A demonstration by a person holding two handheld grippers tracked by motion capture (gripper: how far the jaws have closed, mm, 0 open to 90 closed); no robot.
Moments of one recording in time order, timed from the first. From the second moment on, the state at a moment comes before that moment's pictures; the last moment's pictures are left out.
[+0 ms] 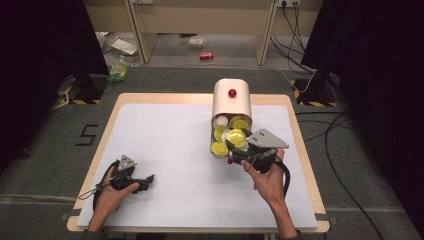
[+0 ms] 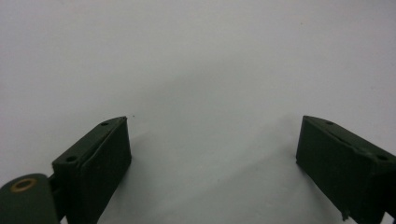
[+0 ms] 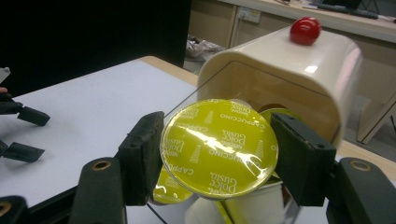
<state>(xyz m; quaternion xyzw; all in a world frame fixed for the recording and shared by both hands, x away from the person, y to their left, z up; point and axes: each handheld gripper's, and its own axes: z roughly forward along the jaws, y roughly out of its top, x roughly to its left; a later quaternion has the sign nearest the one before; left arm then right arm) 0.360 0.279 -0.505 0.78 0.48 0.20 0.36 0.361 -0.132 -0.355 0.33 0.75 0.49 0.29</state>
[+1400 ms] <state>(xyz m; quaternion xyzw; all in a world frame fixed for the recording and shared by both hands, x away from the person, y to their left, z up) 0.360 0.279 -0.505 0.78 0.48 0.20 0.36 0.353 -0.216 -0.405 0.43 0.73 0.43 0.32</state>
